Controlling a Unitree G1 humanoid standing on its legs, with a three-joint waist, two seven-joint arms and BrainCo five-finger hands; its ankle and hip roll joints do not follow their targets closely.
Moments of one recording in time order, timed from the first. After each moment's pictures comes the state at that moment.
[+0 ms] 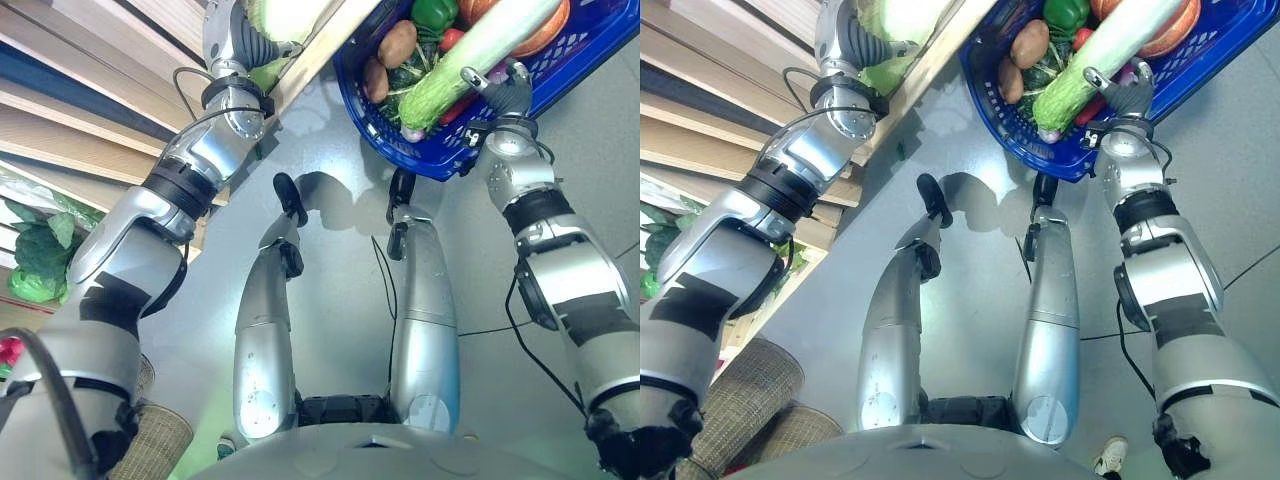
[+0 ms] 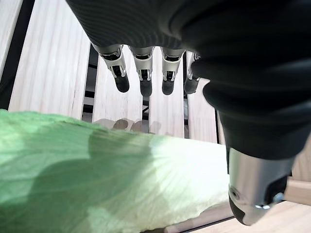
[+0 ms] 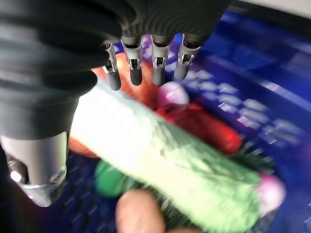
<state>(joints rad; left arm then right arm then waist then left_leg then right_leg) -1.21 0.52 -0.71 0.66 -0.08 0.24 0.62 -0.99 -0.54 0.37 0.81 0.53 -0.06 -0.44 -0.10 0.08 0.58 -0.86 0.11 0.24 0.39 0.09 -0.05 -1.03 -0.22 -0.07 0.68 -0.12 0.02</state>
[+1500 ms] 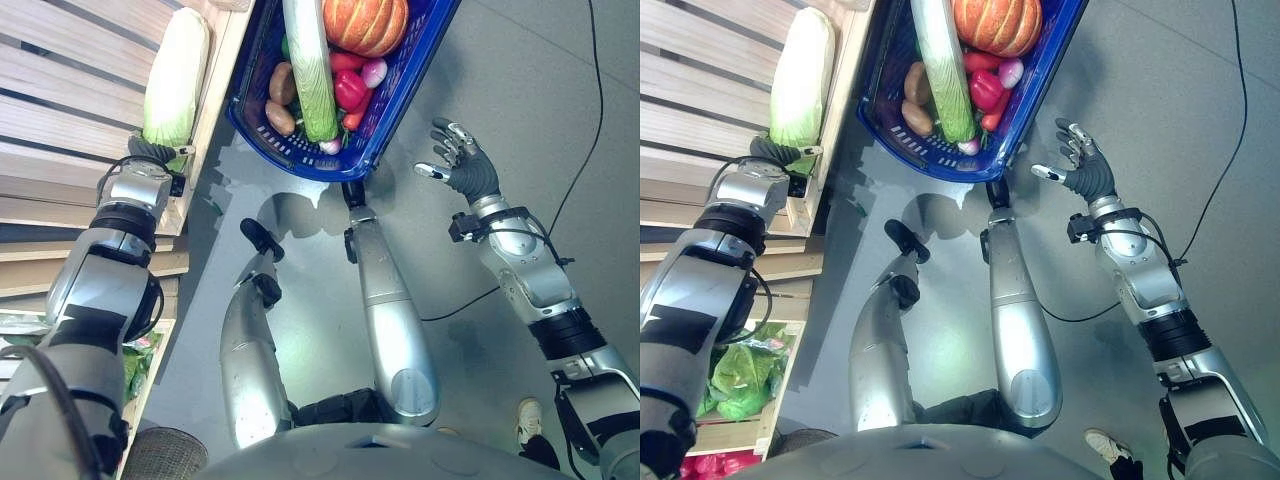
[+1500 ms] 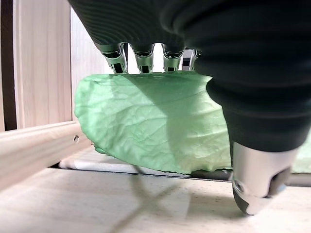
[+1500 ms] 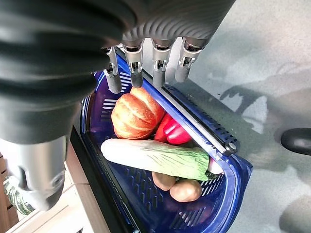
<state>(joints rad) -1.02 0.63 -0.40 1.10 -0.27 0.42 0.26 -0.36 -0.65 0.26 0.08 0.47 -0.03 -0.09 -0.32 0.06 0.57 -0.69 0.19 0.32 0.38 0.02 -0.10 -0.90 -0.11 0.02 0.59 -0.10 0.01</state>
